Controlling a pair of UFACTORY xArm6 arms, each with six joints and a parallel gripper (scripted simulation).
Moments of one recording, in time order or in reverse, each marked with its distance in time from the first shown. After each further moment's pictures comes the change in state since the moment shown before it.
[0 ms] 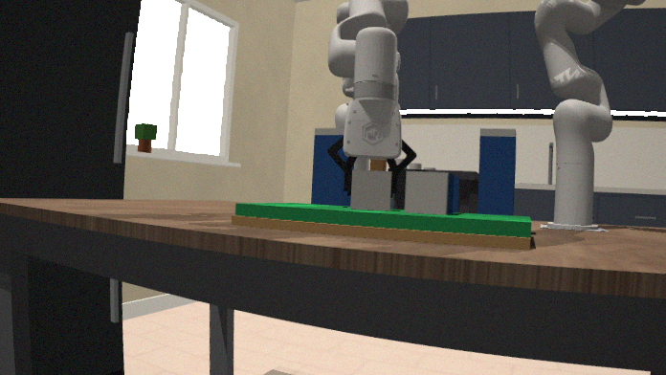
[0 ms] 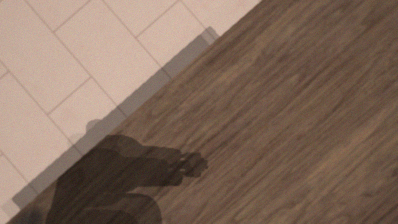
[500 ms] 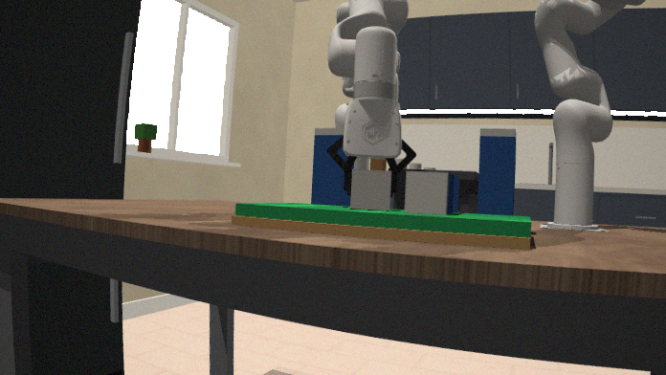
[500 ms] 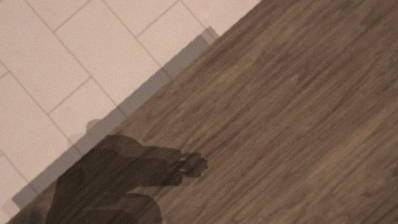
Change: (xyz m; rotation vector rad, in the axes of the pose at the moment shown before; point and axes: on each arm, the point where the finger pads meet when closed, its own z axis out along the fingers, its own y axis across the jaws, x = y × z) left arm 0.000 0.000 0.000 0.000 0.000 0.000; right arm 0.001 0.000 -0.001 0.000 0.004 0.000
